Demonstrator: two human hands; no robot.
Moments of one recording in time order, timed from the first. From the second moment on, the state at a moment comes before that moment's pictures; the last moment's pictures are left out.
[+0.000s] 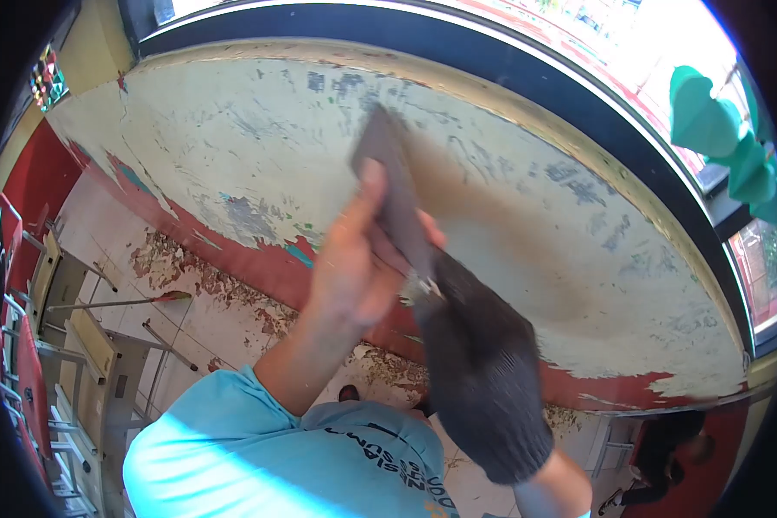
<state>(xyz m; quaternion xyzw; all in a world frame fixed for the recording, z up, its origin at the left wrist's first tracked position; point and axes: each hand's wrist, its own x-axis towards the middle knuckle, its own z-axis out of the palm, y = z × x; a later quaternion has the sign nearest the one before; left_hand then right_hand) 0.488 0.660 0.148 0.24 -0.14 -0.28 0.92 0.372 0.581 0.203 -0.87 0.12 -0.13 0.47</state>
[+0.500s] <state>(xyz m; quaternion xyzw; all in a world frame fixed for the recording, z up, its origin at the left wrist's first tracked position) 0.533 0.697 0.141 0.18 -0.08 -0.16 0.97 0.436 0.610 0.192 -0.89 -0.02 -0.13 0.44</state>
